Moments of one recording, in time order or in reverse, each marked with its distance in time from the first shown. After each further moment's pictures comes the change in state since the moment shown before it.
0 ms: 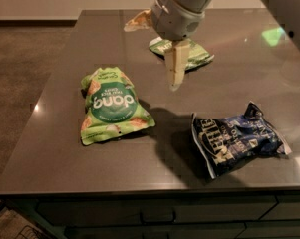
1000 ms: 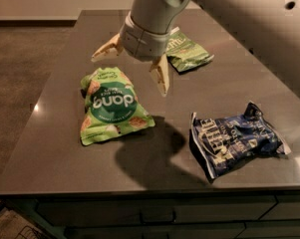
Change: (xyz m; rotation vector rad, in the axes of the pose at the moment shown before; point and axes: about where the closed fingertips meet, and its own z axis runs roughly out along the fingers) arm -0.036 -0.003 0.054 -0.095 0.048 -0.585
